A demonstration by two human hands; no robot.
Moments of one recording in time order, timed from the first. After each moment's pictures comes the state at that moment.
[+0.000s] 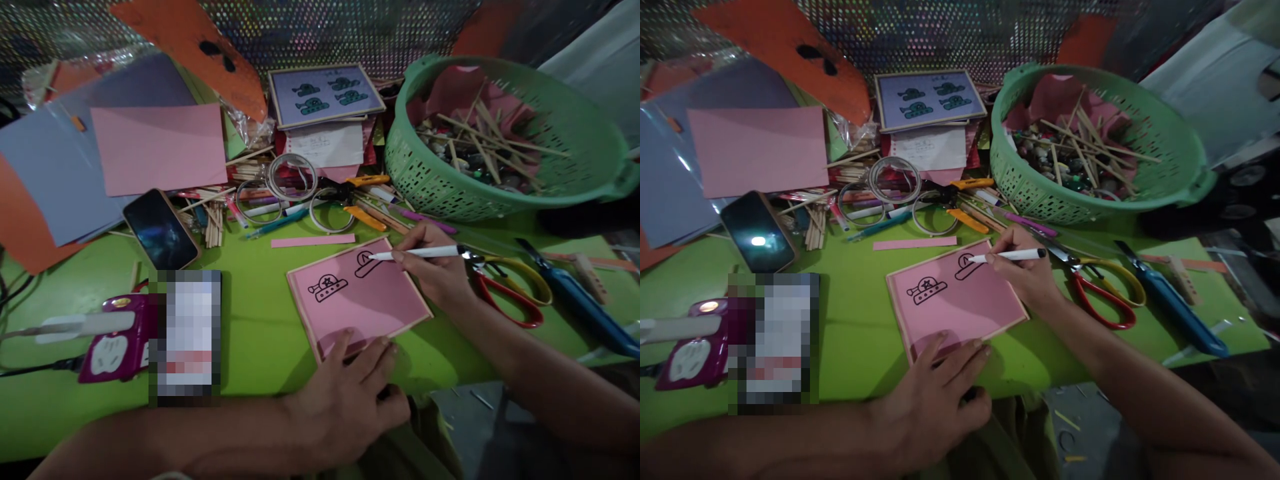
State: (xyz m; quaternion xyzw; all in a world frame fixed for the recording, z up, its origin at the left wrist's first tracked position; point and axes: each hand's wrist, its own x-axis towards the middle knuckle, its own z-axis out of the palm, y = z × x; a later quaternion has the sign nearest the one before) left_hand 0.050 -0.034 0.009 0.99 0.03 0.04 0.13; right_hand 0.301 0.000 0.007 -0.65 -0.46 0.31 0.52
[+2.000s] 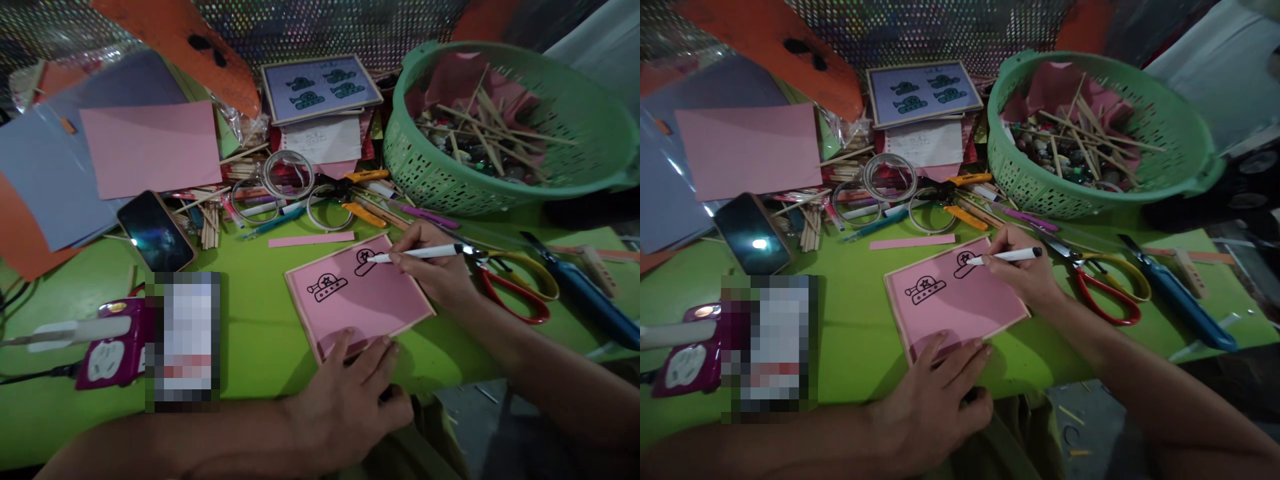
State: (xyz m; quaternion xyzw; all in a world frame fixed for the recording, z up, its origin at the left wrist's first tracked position) left_hand 0.051 -0.030 0.015 0.99 0.02 0.02 0.14; right_hand 0.295 0.001 0.016 -0.67 -0.46 0.31 0.49
